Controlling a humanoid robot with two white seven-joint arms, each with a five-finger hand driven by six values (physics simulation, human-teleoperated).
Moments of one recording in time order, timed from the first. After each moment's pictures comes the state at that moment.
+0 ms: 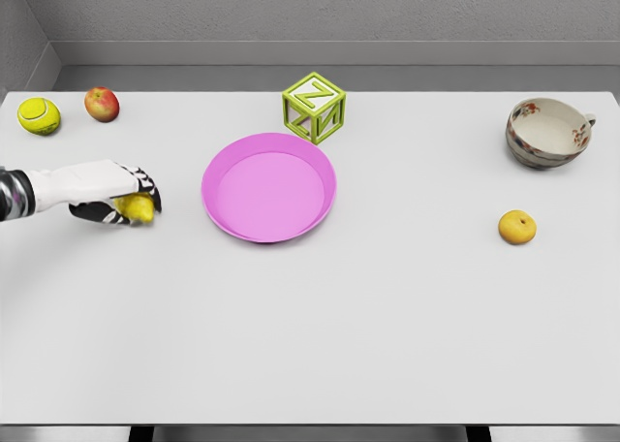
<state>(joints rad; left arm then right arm) -0.57 0.76 -0.51 -1.21 -0.45 -0.61 -0.61 -0.02 0.00 -0.31 0.13 0.30 -0.12 -0.20</state>
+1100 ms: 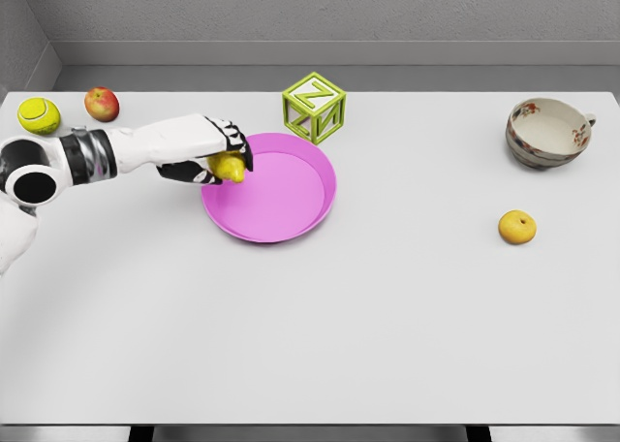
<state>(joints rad) -0.67 0.54 -0.50 -1.30 -0.40 -0.61 -0.61 -0.02 0.00 -0.31 0.13 0.30 -0.12 -0.20</state>
